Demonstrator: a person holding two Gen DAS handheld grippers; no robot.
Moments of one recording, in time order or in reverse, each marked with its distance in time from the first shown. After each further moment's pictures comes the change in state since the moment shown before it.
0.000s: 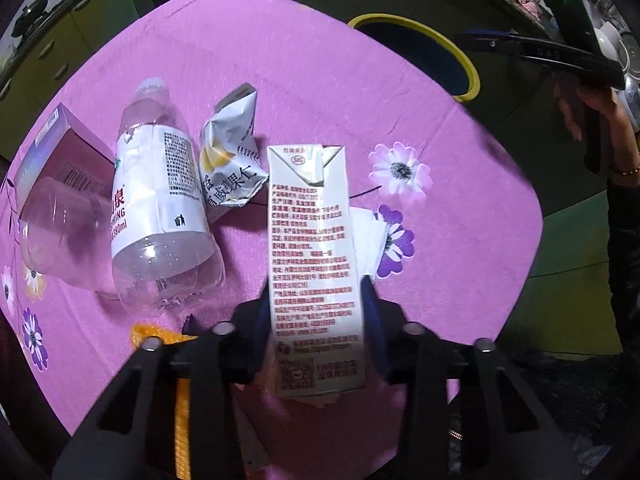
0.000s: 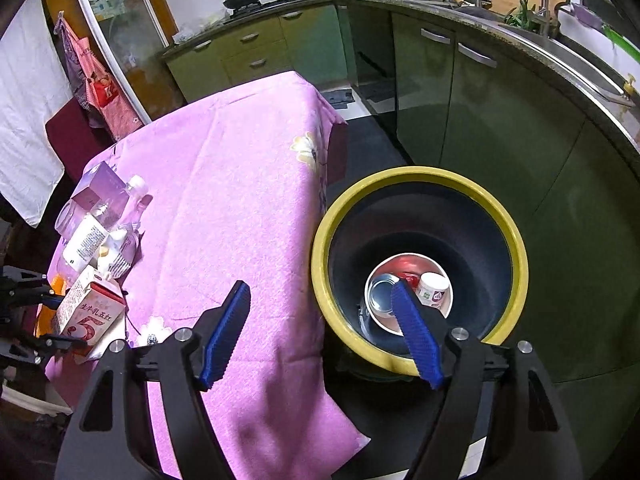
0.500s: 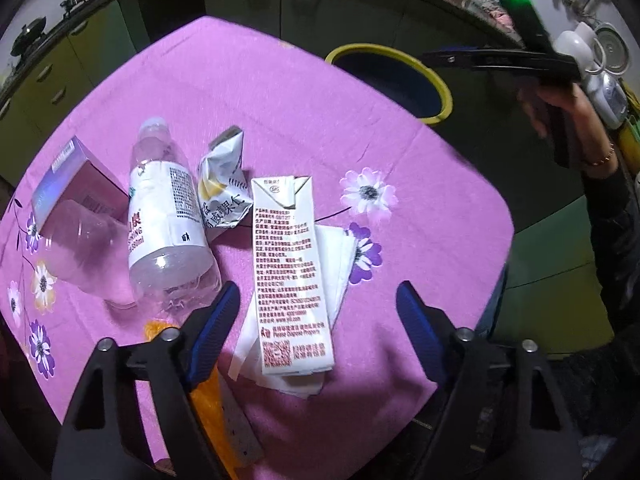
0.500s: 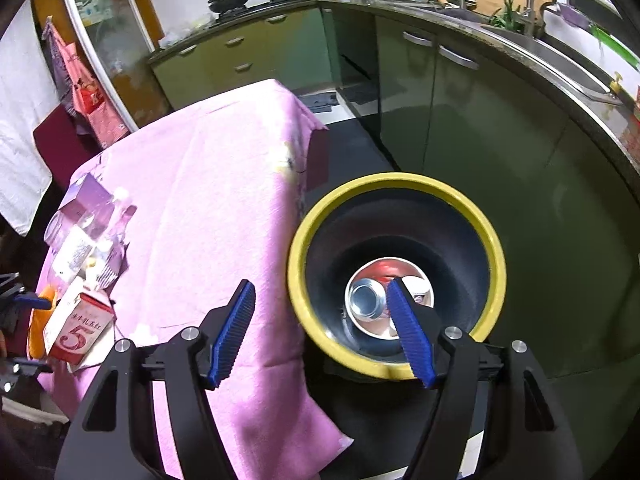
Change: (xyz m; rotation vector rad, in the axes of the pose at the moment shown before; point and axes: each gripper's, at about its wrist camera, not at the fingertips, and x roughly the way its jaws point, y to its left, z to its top) left arm -0.032 -0.017 -0.008 0.039 -0.093 -0.021; right arm -0.012 -0.010 0.004 0.023 -0.012 -0.032
